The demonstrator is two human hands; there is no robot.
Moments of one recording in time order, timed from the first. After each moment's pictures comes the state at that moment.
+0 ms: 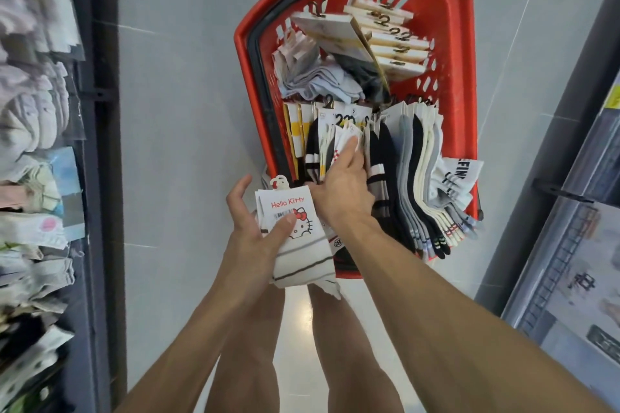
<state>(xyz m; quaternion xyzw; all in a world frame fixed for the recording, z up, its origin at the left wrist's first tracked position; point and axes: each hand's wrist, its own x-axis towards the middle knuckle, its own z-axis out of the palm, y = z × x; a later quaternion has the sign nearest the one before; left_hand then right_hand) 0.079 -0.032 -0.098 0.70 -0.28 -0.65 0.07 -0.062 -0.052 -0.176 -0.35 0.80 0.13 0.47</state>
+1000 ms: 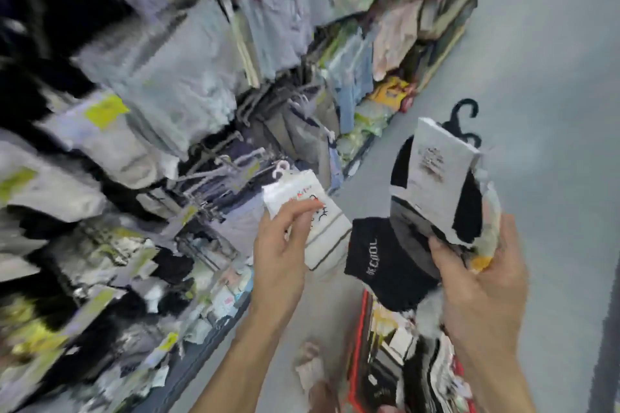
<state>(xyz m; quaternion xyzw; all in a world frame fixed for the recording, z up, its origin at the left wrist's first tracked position) 0.159 -0.102 0.368 0.67 -0.45 -0.31 0.51 -0.032 -0.112 0.389 -0.53 0.52 -0.55 0.38</state>
